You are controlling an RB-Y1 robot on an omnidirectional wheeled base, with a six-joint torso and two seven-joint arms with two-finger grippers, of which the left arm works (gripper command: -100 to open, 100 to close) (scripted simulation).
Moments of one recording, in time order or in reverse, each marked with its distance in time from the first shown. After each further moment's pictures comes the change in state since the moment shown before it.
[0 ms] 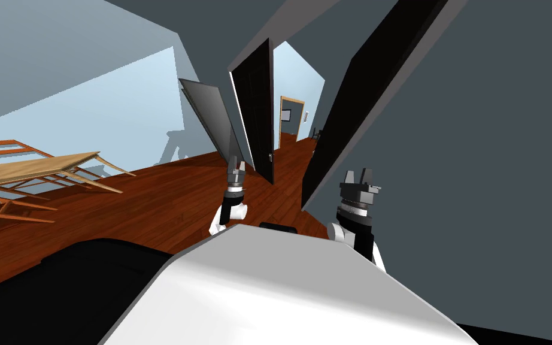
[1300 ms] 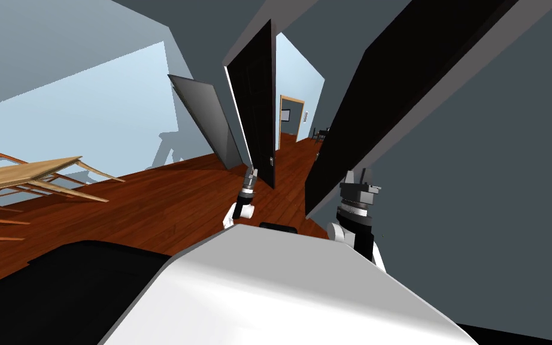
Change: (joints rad) arm -0.103 0.052 -0.080 0.293 -0.024 -0.062 0.056
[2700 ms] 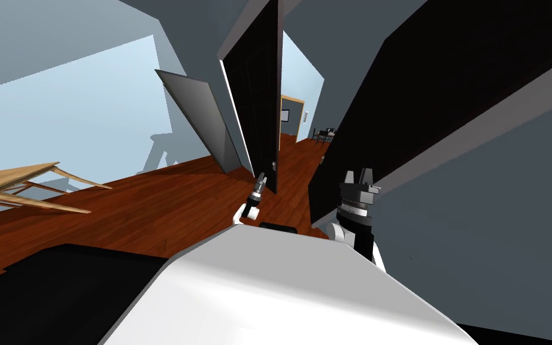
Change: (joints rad) arm -0.117 0.035 -0.087 0.340 -0.024 -0.076 0.070
